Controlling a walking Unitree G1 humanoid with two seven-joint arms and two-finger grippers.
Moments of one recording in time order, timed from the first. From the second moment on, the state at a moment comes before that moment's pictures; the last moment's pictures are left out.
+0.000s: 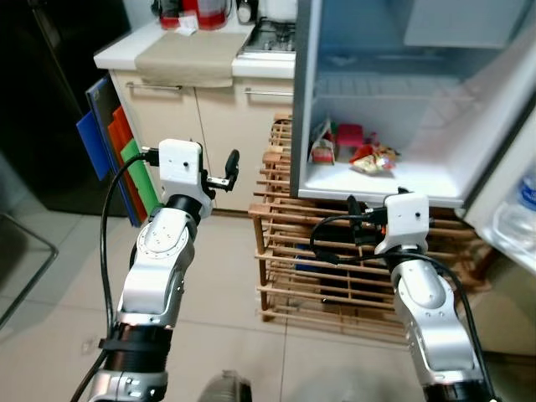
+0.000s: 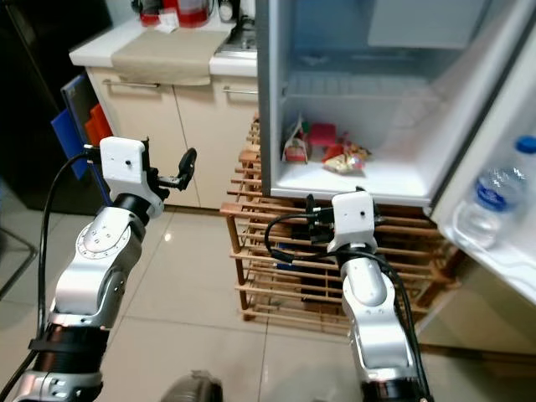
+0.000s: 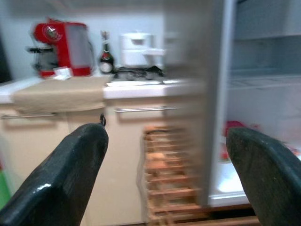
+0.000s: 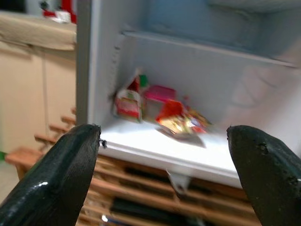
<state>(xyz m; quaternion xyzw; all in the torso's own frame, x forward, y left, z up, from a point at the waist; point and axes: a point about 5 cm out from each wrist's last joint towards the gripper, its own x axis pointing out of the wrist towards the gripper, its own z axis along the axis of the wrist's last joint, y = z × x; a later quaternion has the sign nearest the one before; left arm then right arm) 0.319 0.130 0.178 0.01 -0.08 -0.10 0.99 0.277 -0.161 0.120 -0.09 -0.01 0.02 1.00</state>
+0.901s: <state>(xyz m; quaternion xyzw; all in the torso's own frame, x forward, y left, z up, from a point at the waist) 0.310 0.114 0.171 -0.02 -0.08 -0.16 0.98 0.265 -0.159 0.110 -0.10 0.00 0.02 0.99</state>
